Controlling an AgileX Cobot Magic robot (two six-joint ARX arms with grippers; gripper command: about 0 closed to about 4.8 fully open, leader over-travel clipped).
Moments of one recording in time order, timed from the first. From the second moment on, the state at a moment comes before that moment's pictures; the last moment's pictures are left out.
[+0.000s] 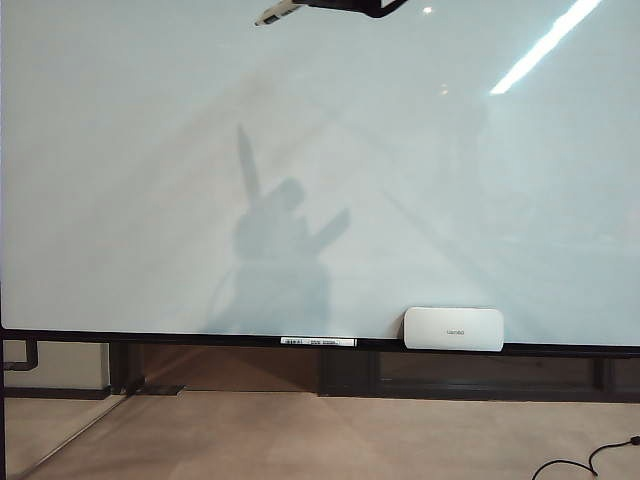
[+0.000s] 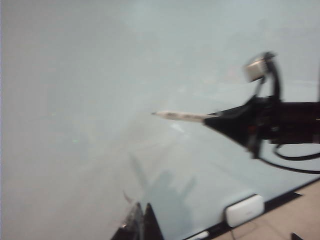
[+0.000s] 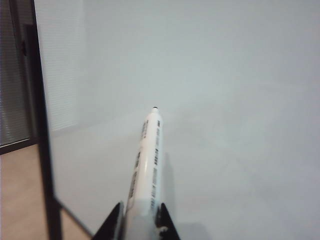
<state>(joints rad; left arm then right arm) -0.39 0.35 0.79 -0.24 0.09 0.21 0.64 1.61 1.26 0.47 0.02 -0.09</state>
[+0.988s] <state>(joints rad) -0.39 0.35 0.79 -0.18 0.21 0.14 0.63 1.72 1.55 0.51 0.23 -0.28</state>
